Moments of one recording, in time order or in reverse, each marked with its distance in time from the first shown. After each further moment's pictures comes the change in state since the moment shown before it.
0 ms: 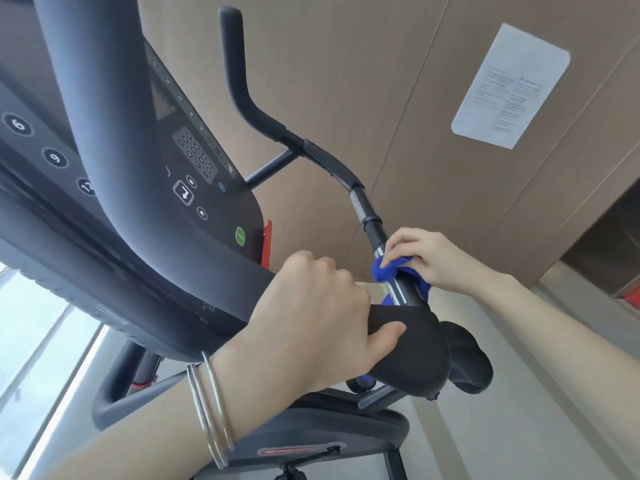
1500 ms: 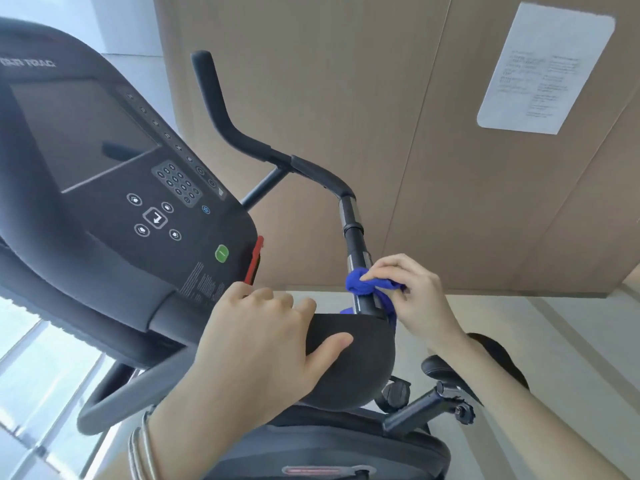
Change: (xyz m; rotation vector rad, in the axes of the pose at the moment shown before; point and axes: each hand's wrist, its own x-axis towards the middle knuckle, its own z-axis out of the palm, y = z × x) left_hand 0.015 0.048 0.011 0.101 -0.071 -0.339; right_hand -0.045 0.013 0.047 0.445 0.535 0.059
